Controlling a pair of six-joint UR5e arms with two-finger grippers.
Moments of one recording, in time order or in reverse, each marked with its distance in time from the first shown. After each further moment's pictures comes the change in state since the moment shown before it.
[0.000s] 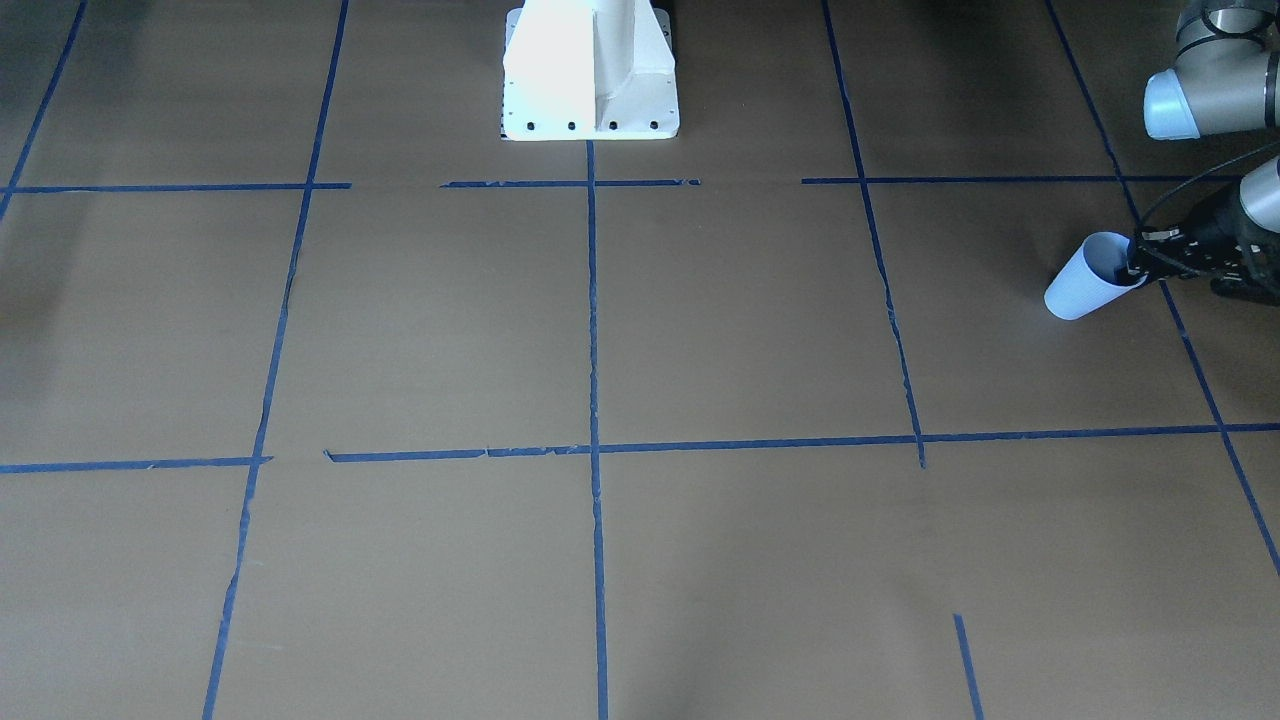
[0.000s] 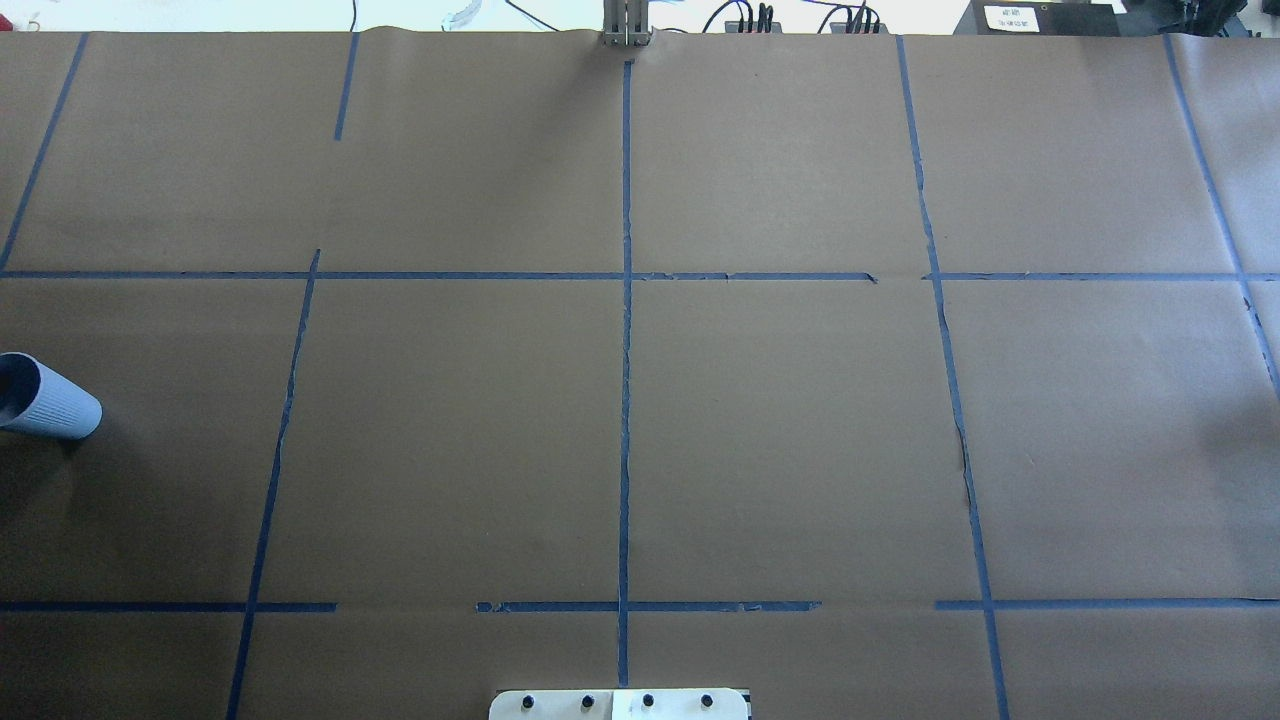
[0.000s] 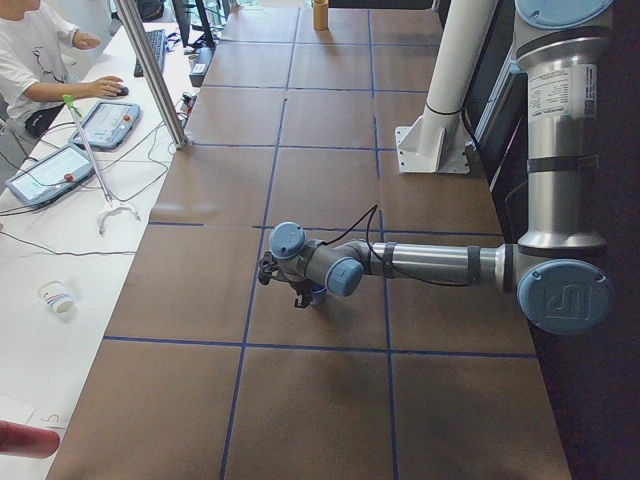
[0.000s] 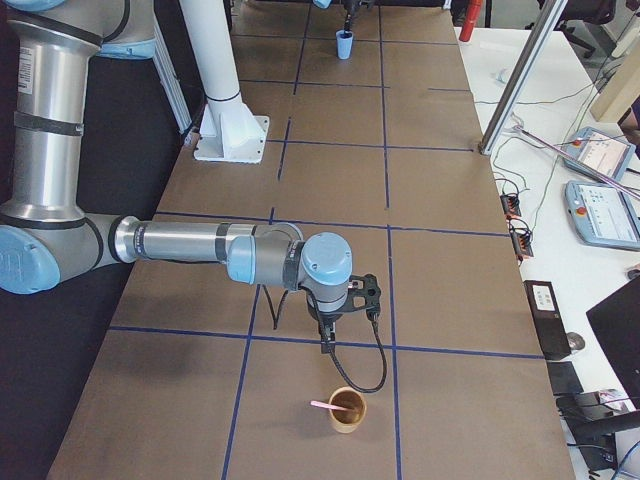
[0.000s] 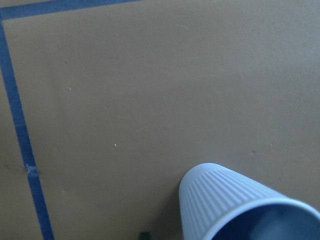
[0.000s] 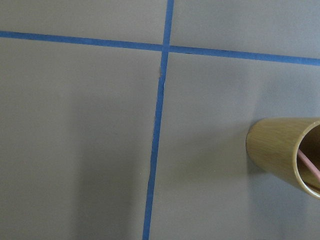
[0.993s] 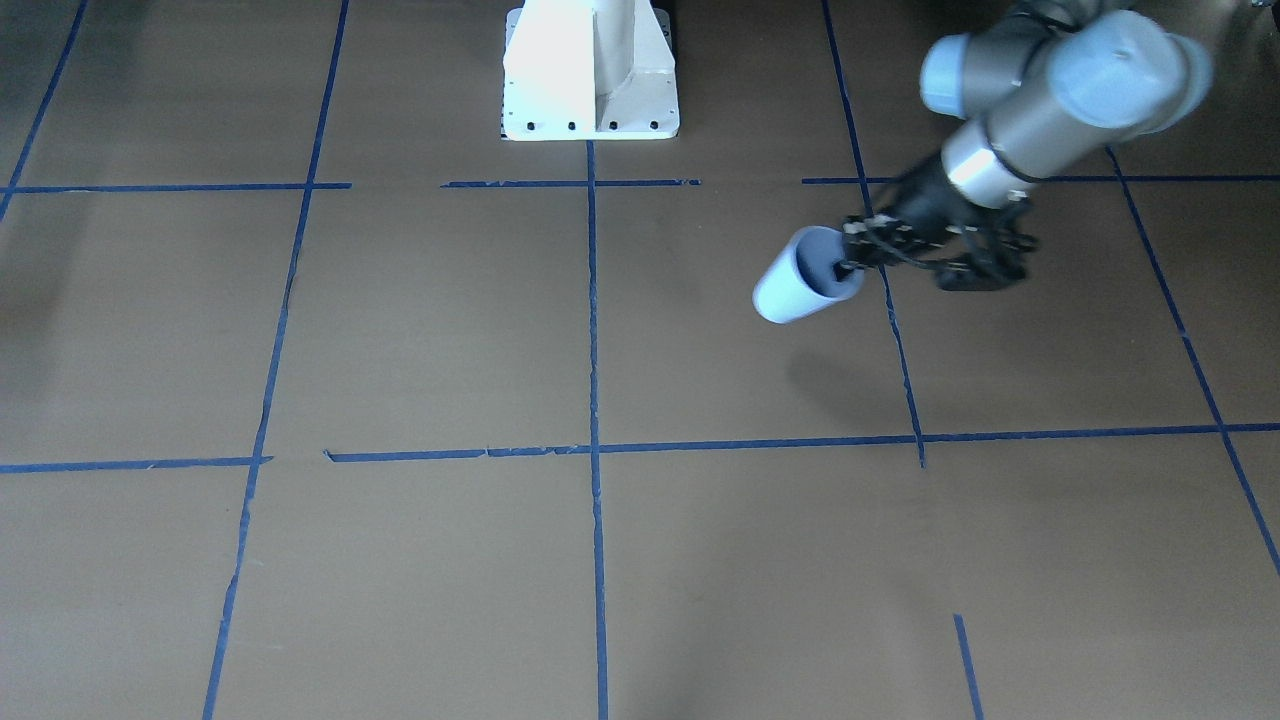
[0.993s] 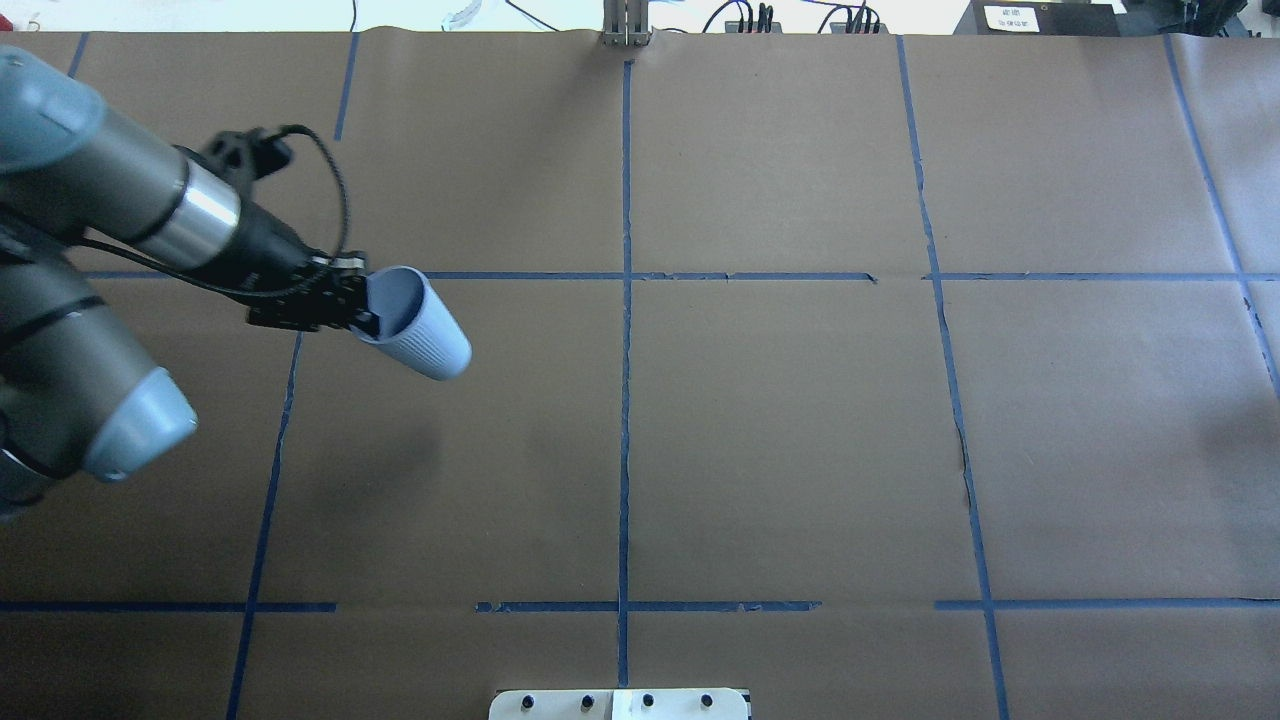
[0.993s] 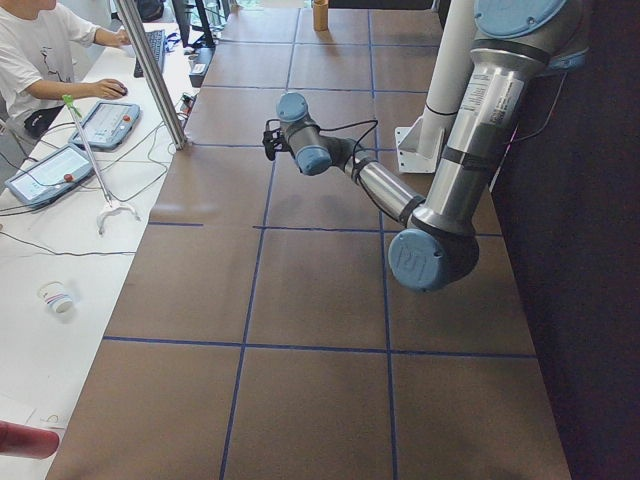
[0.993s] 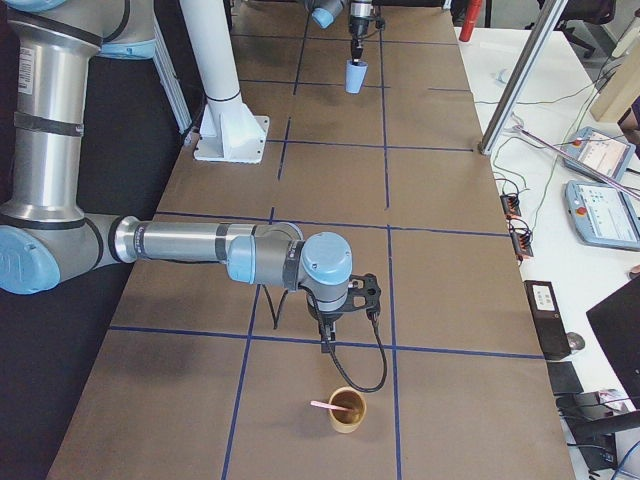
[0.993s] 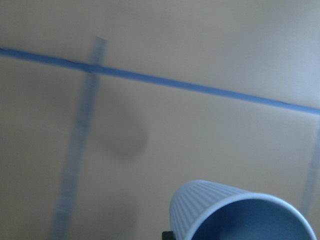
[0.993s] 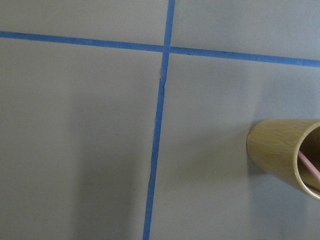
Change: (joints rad) left arm 0.381 -0.465 -0.207 -0.003 0.133 -0.990; right arm 0.000 0.000 0.004 0.003 0.000 -0.001
